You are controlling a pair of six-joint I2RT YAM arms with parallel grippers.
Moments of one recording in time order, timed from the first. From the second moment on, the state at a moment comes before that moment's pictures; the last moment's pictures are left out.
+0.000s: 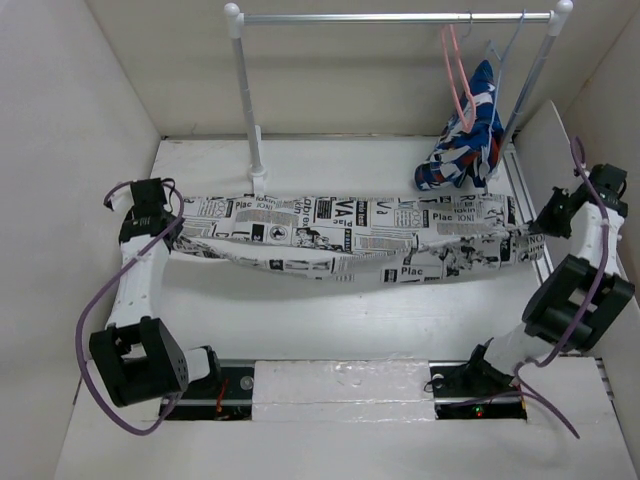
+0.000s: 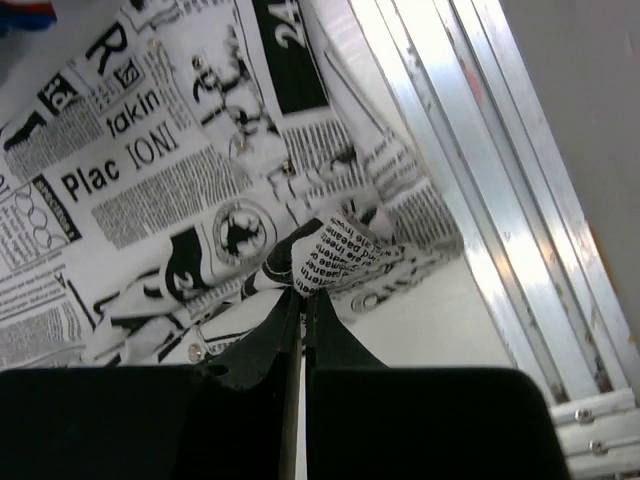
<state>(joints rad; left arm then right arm) 0.22 1.22 0.99 -0.60 -0.29 -0.75 -0.62 1.50 1.26 -0.72 -0.25 0.04</state>
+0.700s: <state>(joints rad) 0.14 1.98 1.61 -0.60 -0.35 -0.70 -0.46 2.24 2.01 -0.72 -0.27 0.07</state>
